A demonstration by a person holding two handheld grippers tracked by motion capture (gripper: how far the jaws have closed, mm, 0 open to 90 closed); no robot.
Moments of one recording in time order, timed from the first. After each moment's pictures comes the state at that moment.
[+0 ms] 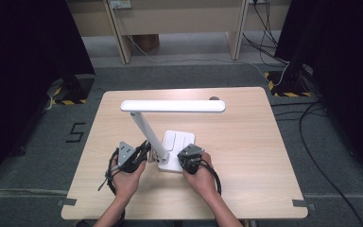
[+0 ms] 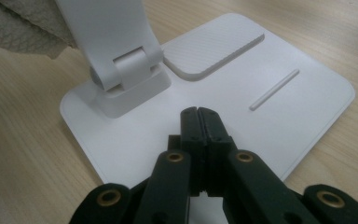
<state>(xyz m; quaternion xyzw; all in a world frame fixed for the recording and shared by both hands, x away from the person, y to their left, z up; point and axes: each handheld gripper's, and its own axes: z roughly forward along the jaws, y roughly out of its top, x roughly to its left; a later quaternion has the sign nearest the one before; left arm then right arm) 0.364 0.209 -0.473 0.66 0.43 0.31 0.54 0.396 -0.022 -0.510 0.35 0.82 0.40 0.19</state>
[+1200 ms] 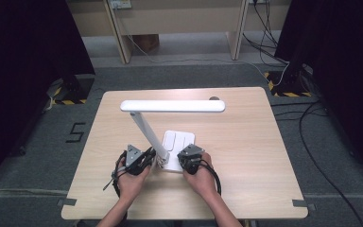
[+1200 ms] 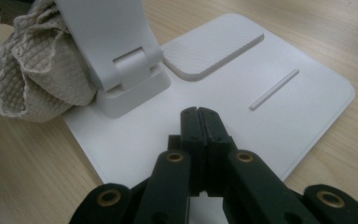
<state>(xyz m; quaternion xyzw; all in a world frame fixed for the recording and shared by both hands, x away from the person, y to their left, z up) 0.370 0.201 -0.499 0.70 0.44 0.27 0.50 0.396 -0.023 -0.510 0.35 0.82 0.40 0.19</state>
